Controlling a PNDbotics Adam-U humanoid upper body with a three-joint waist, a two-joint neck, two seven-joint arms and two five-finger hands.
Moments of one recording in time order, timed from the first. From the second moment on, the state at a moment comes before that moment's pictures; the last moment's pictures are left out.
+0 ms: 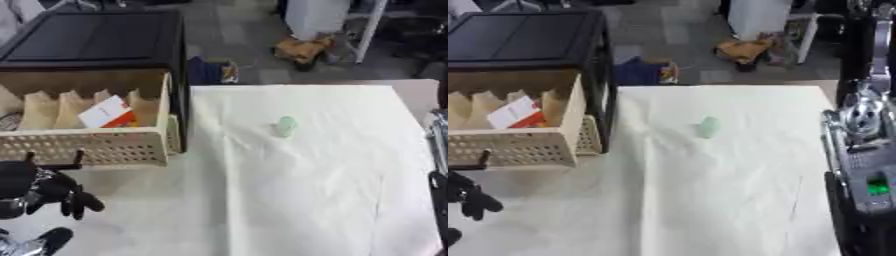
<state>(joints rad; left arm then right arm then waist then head) -0.40 0.98 -0.25 -1.99 -0.23 -0.29 -0.66 -0.63 -0.29 -0.10 -1.88 0.18 0.20 -0.36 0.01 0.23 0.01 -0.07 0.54</state>
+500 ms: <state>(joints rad) -0.41 0.98 -0.24 -1.99 -0.32 -0.25 -0.60 -0.64 -0.29 -0.11 -1.88 0.18 0.21 -0.36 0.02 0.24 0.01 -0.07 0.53</state>
